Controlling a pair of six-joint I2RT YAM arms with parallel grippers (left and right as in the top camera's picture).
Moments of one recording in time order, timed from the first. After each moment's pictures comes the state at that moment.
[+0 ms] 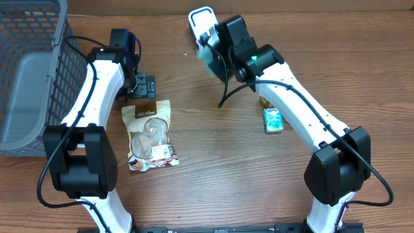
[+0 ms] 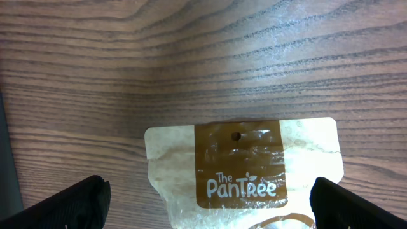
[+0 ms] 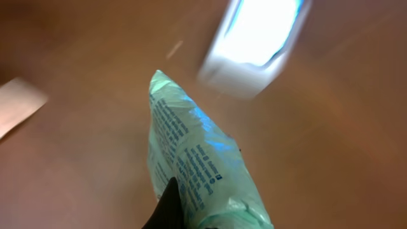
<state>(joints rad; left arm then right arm) -0.04 1.96 1.59 -1.02 -0.10 -0.12 0.50 1.96 1.77 -0.81 0.00 -0.29</state>
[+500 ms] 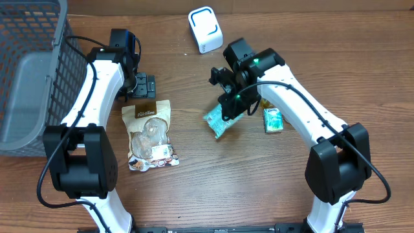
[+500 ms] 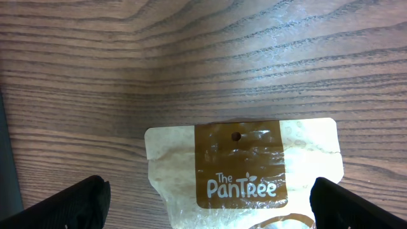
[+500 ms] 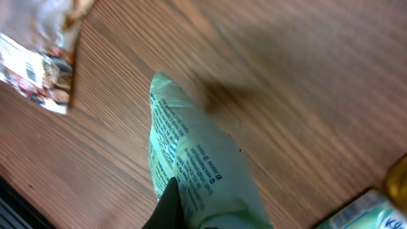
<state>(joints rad) -0.04 1.96 1.59 -1.02 -0.10 -0.12 0.48 1.96 1.67 -1.17 -0.26 -0.20</state>
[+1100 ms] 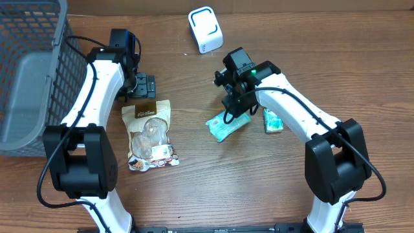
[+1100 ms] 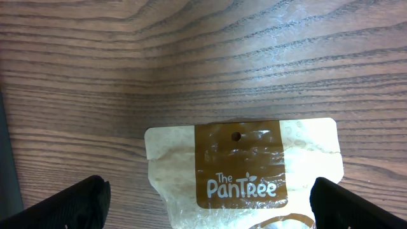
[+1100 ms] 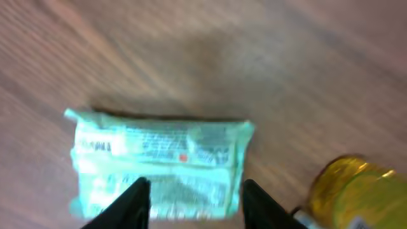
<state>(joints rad) -0.04 1.96 1.59 -1.02 -0.10 -0.12 0.48 1.96 1.53 -0.90 -0.03 -0.19</state>
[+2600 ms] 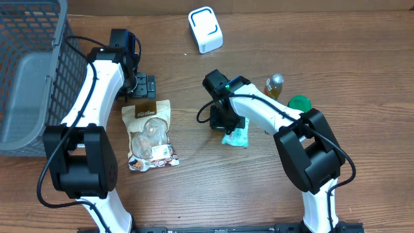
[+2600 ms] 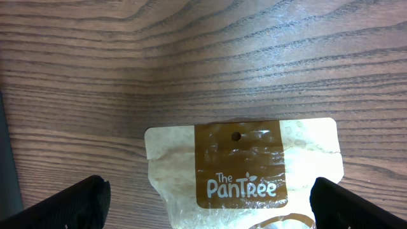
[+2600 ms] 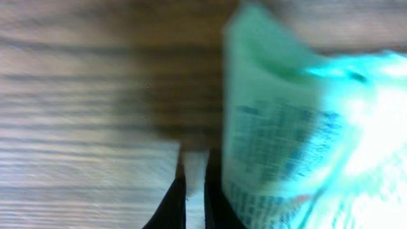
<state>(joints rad) -0.04 1.96 1.59 -1.02 -0.10 -0.12 0.60 2.12 1.50 -0.96 -0.05 0.65</state>
